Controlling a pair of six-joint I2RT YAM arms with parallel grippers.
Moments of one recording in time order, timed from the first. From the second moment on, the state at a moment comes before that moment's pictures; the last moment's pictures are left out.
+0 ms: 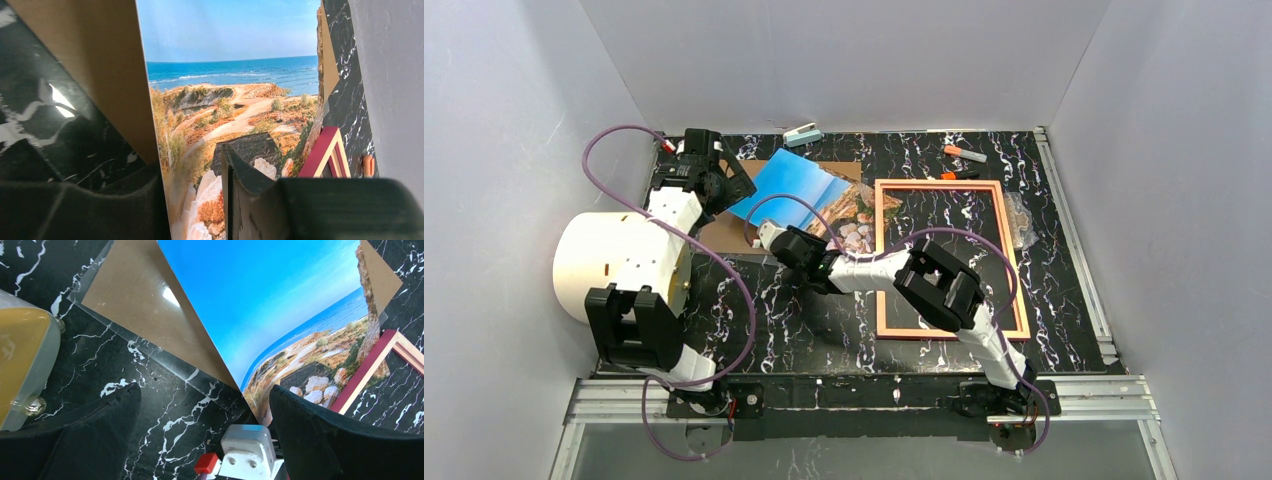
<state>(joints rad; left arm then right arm) -0.10 1.50 1.42 -0.88 -0.19 -0.63 1.12 2.25 1.54 0.04 0.62 -0.42</state>
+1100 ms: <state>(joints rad) -0.10 1.41 1.60 -0.98 -0.18 -0.69 1.22 2.20 1.50 0.22 0.47 -0.54</state>
